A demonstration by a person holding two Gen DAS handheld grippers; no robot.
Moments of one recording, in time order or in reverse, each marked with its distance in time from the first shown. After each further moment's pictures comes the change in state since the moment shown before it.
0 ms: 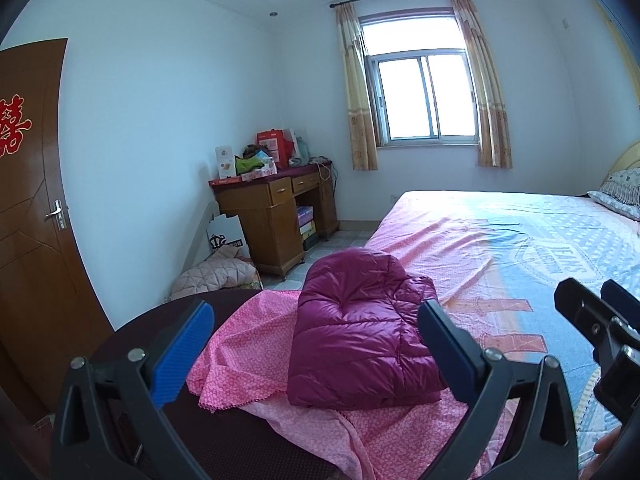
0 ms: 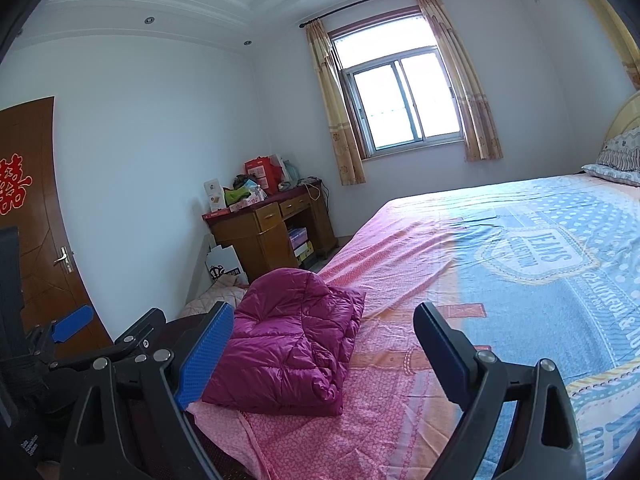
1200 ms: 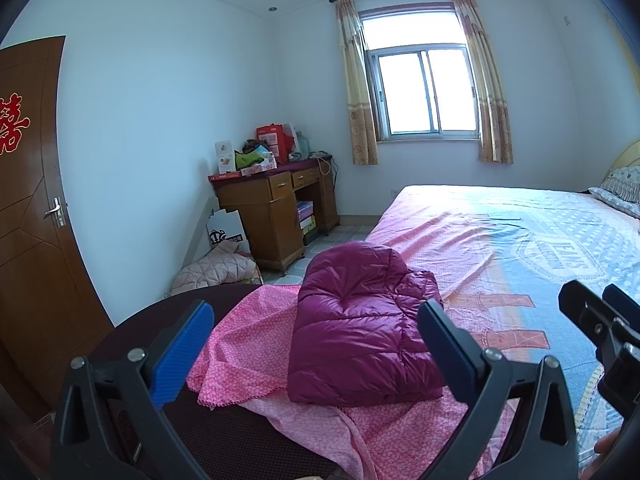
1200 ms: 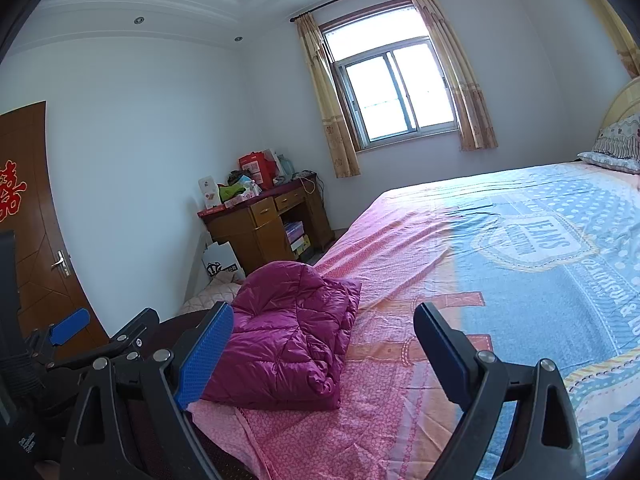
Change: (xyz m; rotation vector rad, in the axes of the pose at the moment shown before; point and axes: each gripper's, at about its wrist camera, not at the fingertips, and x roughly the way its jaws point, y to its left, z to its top) left arm 0.009 0.003 -0.004 0.005 0.013 0.000; right arm 0.003 -0.003 -0.006 0.028 0.018 -0.015
